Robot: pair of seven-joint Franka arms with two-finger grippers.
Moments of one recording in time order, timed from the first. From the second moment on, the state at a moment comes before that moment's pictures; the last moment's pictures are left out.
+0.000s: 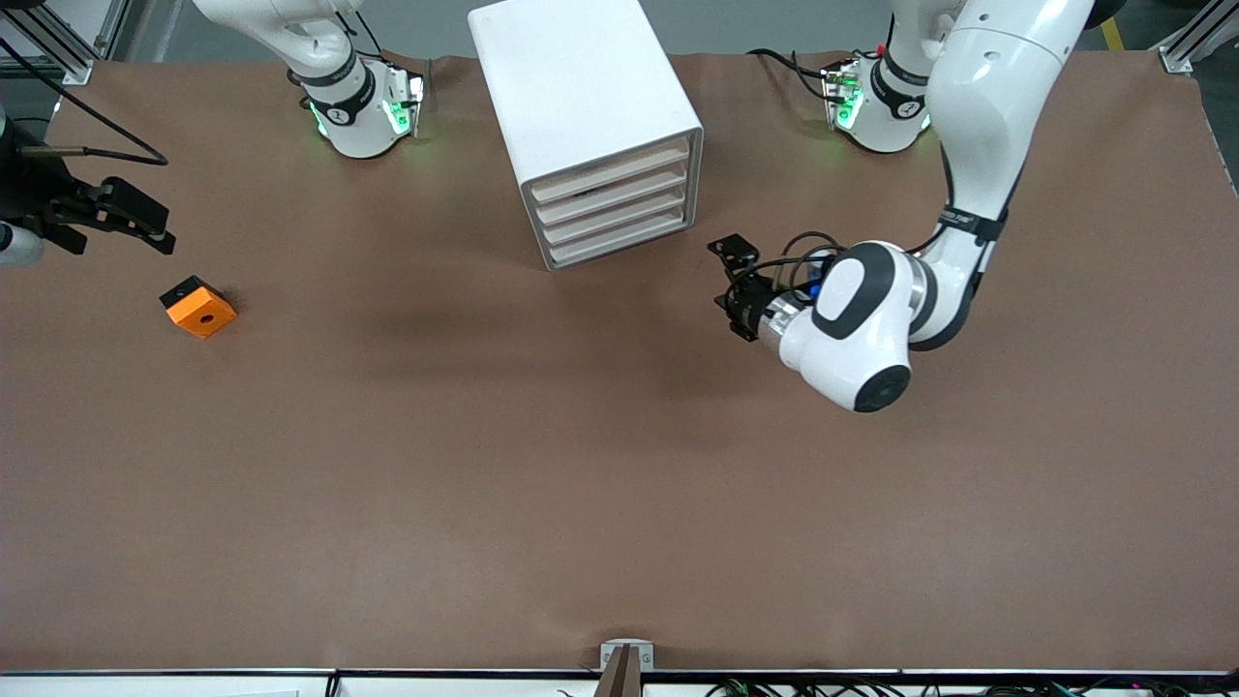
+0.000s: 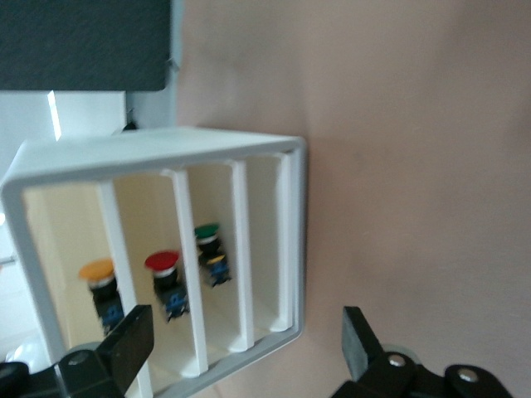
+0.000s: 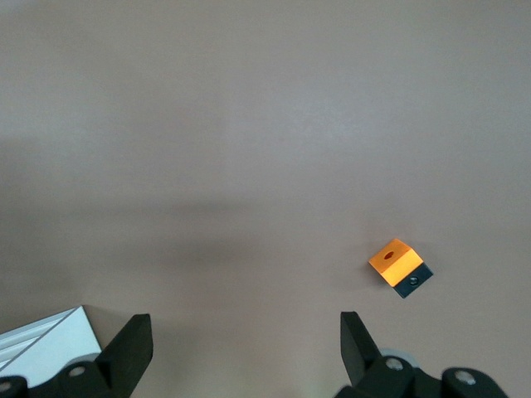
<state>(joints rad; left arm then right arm) -0.28 0.60 -0.19 -1.58 -0.67 1.54 -2.28 0.12 -0.02 -0.09 -1.53 0.02 1.50 0.05</state>
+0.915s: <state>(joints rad) -0.46 0.63 -0.20 -1.57 -0.83 1.47 -2.39 0.12 -0.02 -0.10 -1.52 0.06 1.50 0.05</state>
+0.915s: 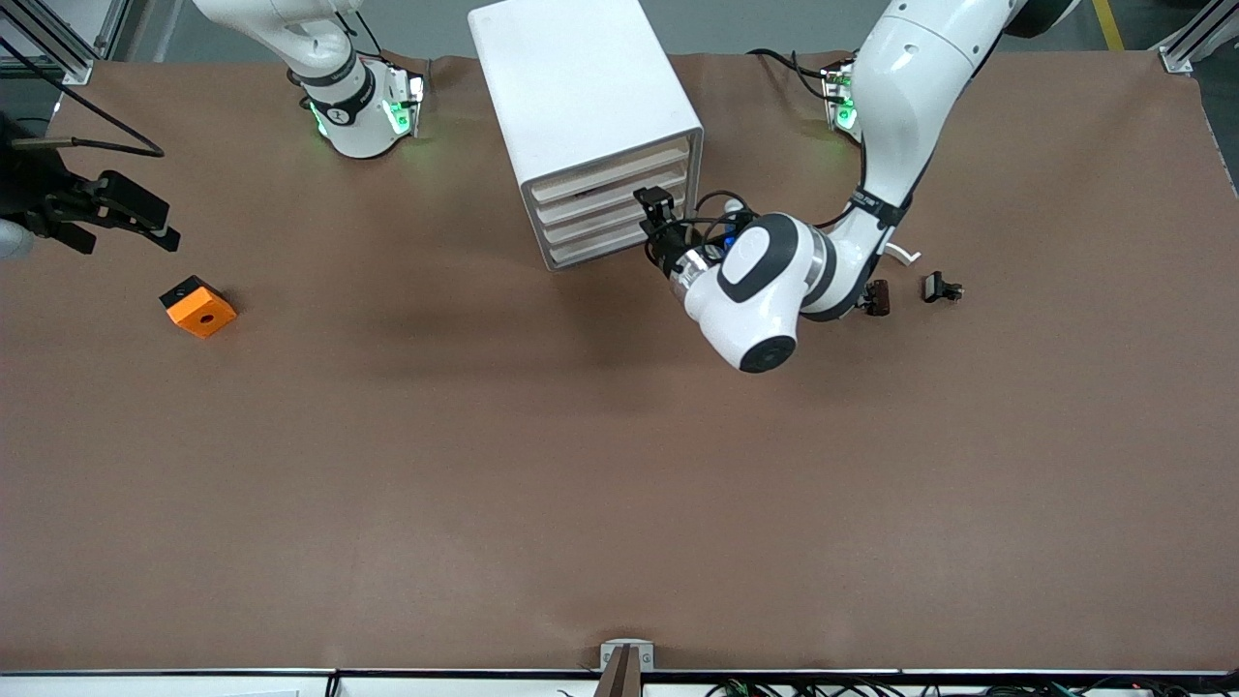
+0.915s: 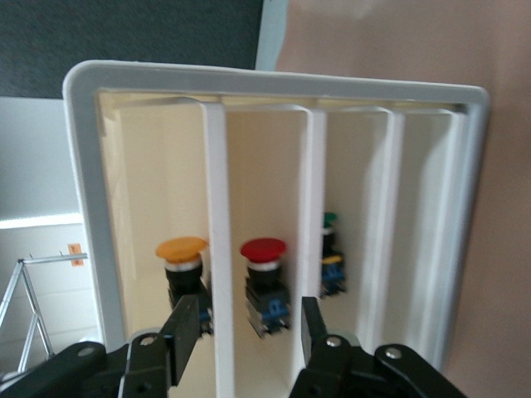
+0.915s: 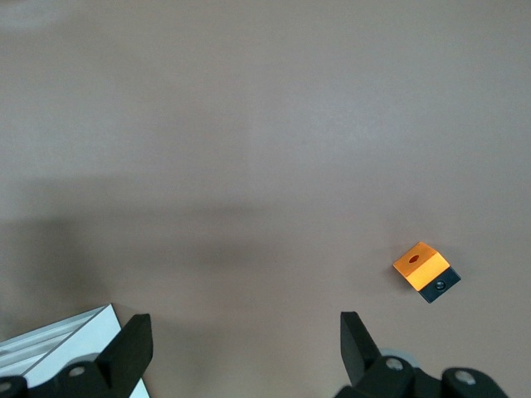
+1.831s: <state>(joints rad) -0.53 0.66 -0.20 -1.57 -0.87 1.45 -2.40 0.14 0.01 -0.09 -1.52 0.07 1.51 0.05</state>
